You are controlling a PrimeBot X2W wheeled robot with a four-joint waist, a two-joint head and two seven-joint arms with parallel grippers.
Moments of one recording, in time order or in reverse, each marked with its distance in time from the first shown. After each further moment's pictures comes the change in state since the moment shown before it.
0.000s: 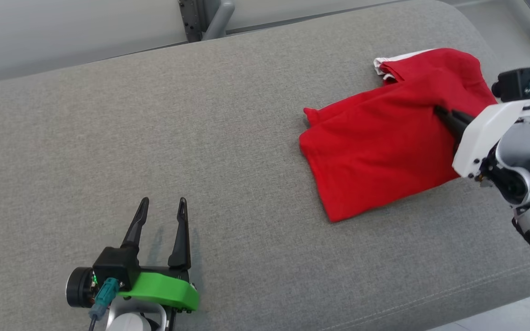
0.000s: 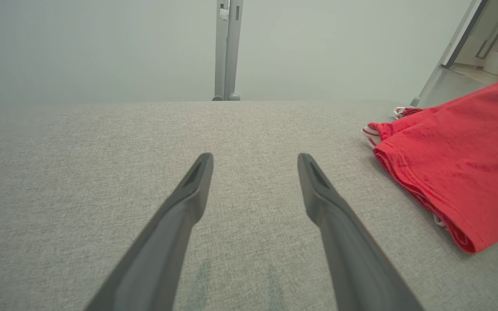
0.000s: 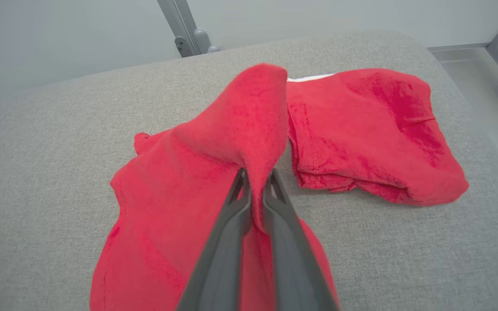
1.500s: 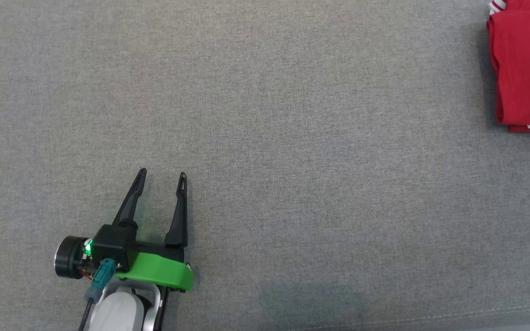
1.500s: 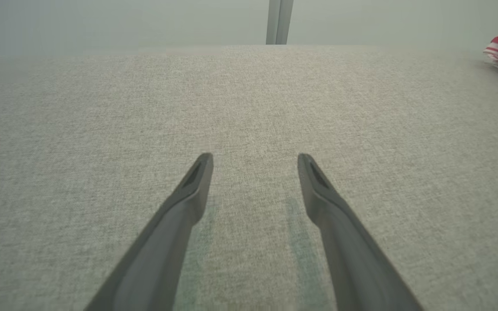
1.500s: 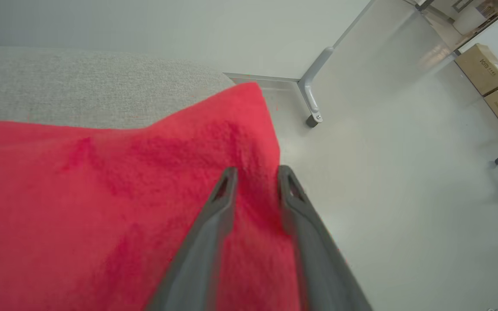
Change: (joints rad) left arm -0.066 0.052 -0.030 -0.058 0.049 0.000 0.016; right arm -0.351 -0.086 -0.627 0.461 -0.877 0.000 -0.138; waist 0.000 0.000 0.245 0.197
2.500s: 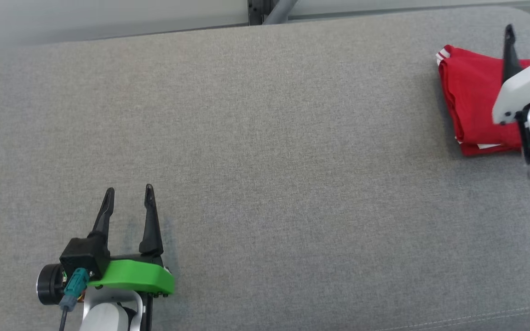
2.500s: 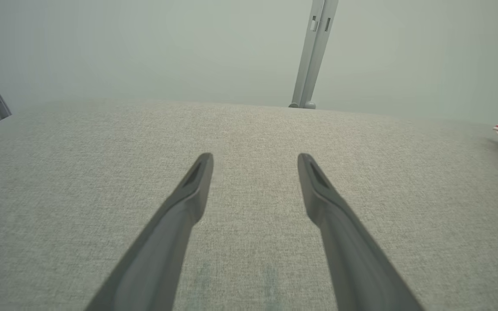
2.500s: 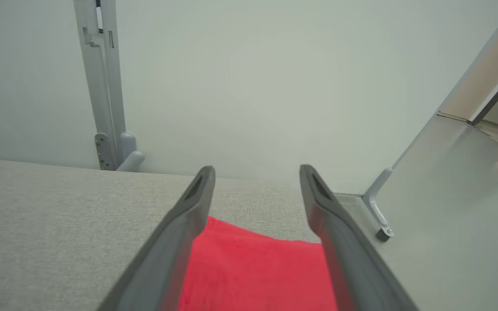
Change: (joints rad) left arm 0.030 -0.013 0.081 0.052 -0.092 0.060 -0.012; right arm 0.031 0.230 0.179 0.092 0.059 0.000 -0.456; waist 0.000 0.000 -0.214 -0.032
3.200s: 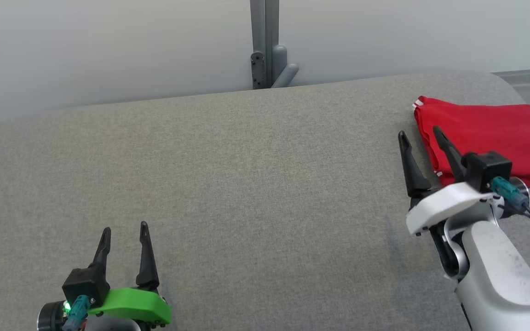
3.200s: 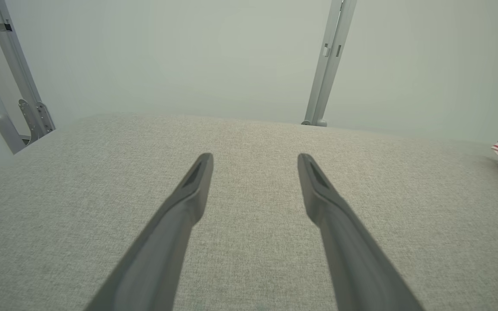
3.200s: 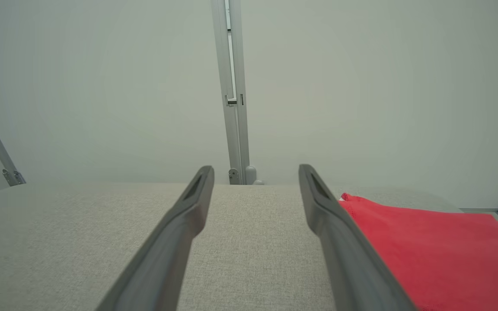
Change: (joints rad) left arm 0.087 -0.008 0.029 0.066 -0.013 0.027 -0.005; right arm 0.503 0.145 0.246 -0.501 0.346 0.000 -0.002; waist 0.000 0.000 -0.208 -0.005
